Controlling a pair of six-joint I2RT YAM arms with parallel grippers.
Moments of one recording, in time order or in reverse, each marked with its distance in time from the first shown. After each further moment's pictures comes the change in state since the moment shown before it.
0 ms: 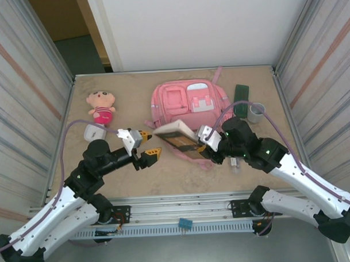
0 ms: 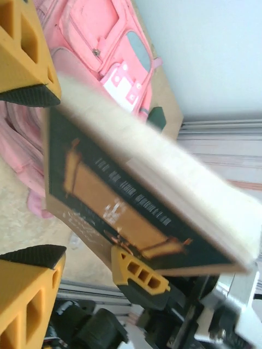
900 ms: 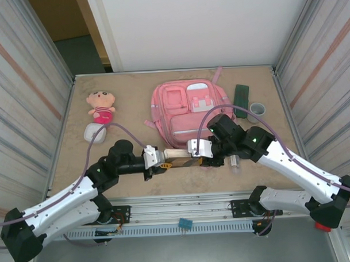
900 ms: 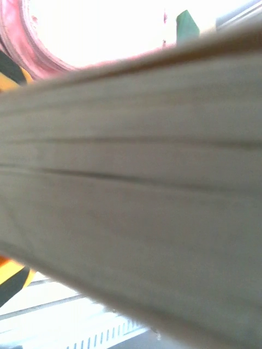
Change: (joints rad) left arm -0.101 0.190 -0.101 0.077 0.176 0.308; right arm 0.027 0.175 0.170 -0.217 -0.074 -0.345
